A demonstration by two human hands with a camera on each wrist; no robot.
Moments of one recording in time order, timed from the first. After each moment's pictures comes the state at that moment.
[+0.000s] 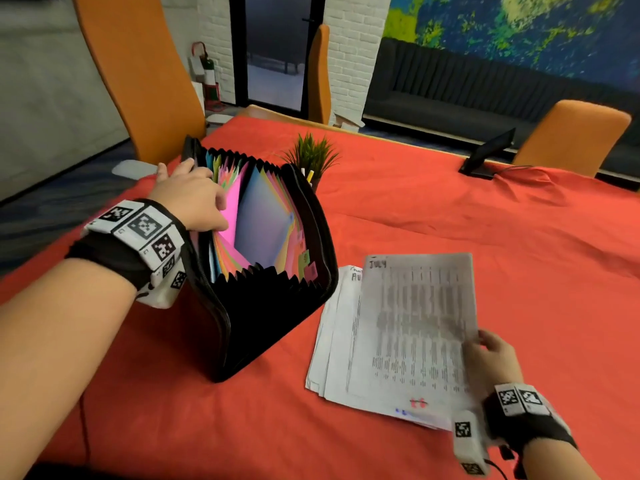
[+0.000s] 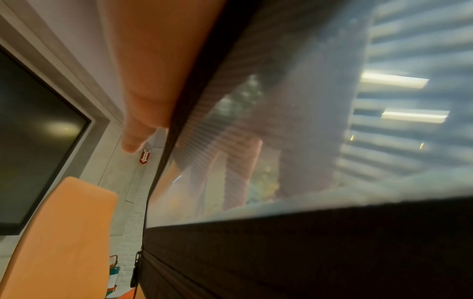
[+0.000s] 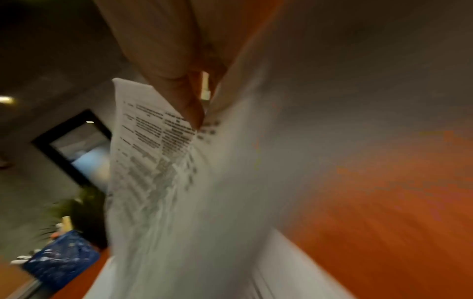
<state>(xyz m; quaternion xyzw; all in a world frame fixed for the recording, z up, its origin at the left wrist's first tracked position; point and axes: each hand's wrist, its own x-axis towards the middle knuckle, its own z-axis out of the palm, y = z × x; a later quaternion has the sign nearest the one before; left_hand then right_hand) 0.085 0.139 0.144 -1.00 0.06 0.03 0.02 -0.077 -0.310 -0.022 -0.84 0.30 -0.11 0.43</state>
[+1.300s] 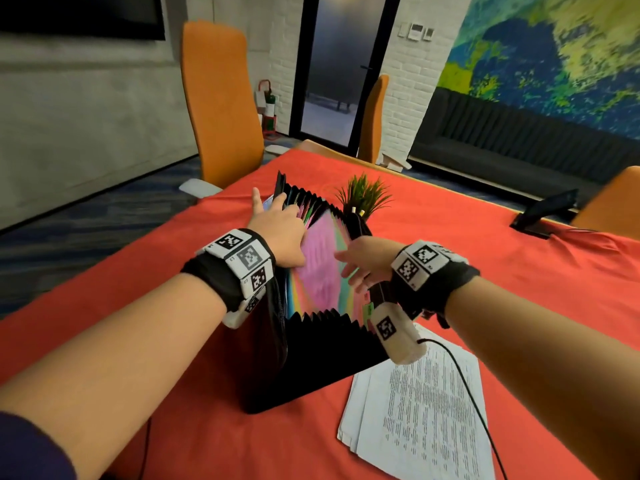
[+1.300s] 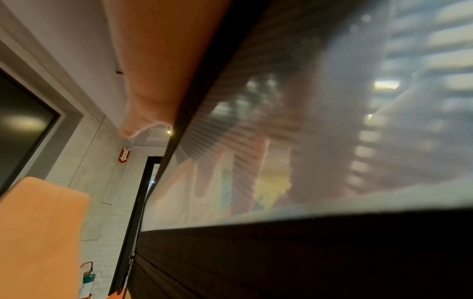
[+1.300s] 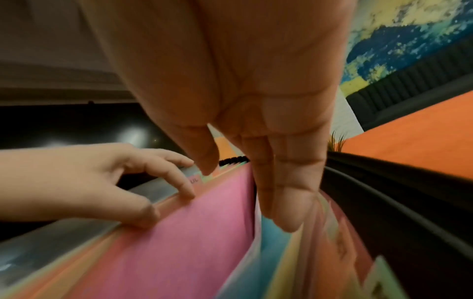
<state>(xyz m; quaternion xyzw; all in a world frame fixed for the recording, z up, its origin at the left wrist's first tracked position) 0.079 0.117 0.152 -0.99 0.11 0.04 0.05 0.093 -0.044 0.152 -0.91 0.01 0.28 0.31</state>
